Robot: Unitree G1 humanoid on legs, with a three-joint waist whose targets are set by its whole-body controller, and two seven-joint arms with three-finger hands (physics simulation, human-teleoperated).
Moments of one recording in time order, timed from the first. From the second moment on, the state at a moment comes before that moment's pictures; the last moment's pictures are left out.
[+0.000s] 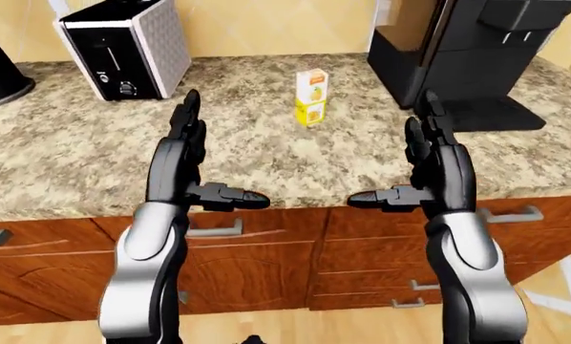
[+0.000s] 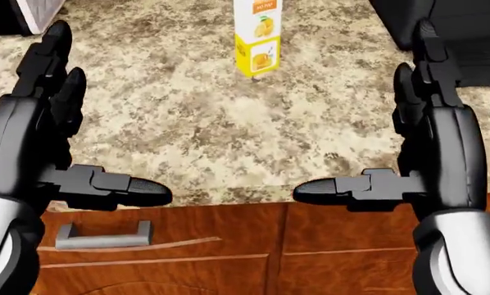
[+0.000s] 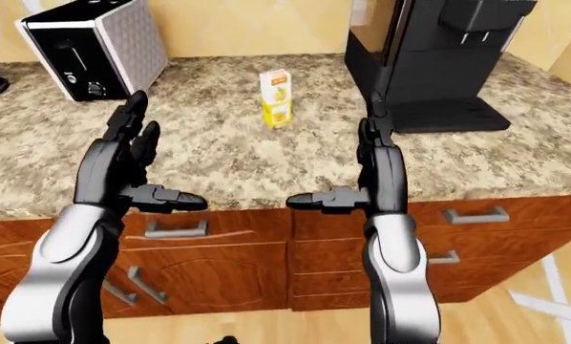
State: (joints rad) left arm -0.38 0.12 0.09 -0.62 0.02 0.84 -0.09; right arm -0.26 -0.08 -0.10 -0.62 0.01 0.62 -0.02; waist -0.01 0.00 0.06
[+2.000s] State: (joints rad) left arm -1.10 0.00 0.01 0.82 0.05 0.26 0.03; right arm -0.20 -0.08 -0.11 -0.69 0.05 0.61 -0.01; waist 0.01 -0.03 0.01
